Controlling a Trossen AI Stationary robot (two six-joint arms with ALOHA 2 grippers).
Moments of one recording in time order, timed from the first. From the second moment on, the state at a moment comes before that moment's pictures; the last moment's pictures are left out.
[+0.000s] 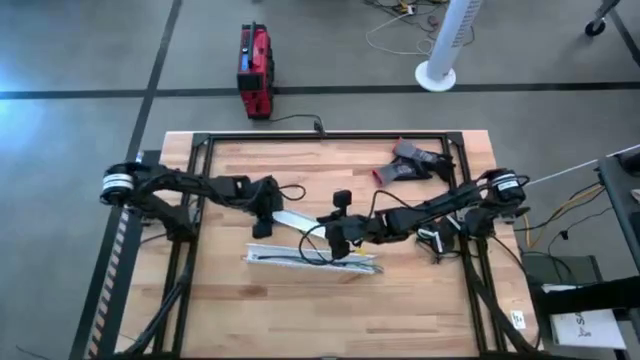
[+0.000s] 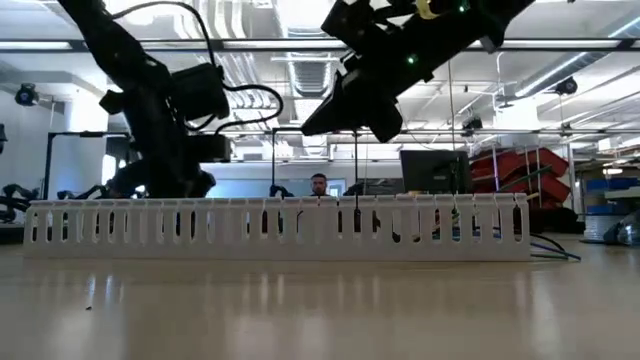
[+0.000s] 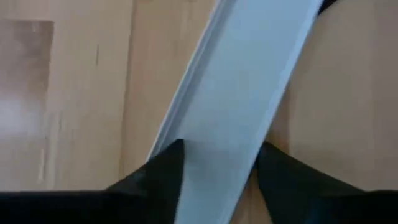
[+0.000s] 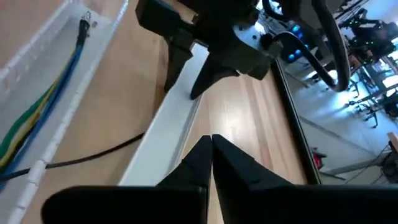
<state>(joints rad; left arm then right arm) 0.26 1.53 0.59 -0.24 0.04 0.18 0.16 1.82 1.02 0.21 0.49 -0.40</state>
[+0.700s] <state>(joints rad) 0.22 1.33 0.57 -0.12 0.10 0.09 0.15 1.80 0.94 0.37 0.53 -0.30</state>
